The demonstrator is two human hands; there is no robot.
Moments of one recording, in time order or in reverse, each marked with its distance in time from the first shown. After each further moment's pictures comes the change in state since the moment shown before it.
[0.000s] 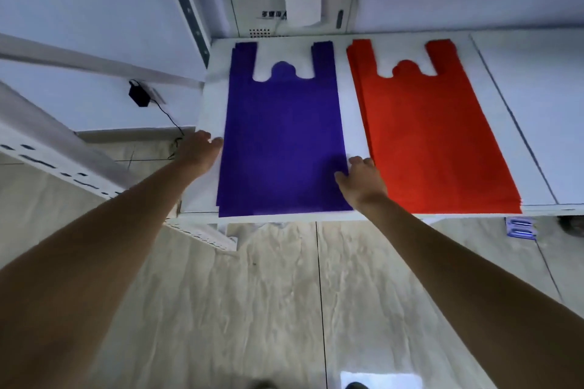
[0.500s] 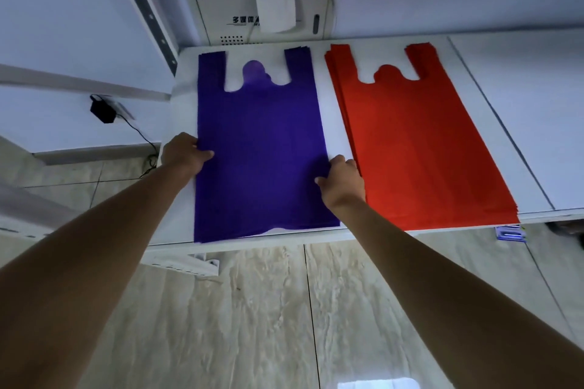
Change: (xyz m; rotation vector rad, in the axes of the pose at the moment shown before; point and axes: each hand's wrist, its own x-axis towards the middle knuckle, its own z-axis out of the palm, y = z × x) left_hand 0.046 0.025 0.031 -0.121 0.109 0.032; right_hand 0.035 -0.008 0.011 0.077 0.091 0.034
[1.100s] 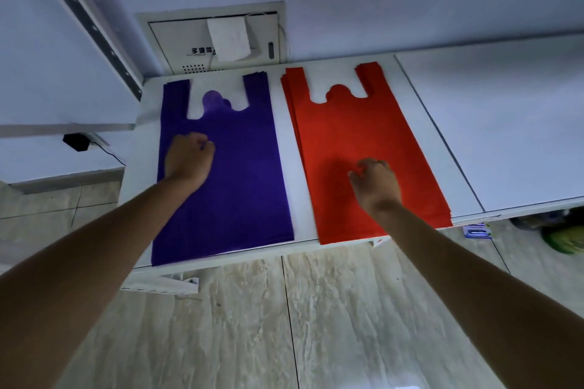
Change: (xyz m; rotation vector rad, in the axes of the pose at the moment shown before) left_hand -0.049 0.098 0.017 0.021 0.082 0.207; right_hand 0.013 0.093 -0.103 0.049 0.176 0.040
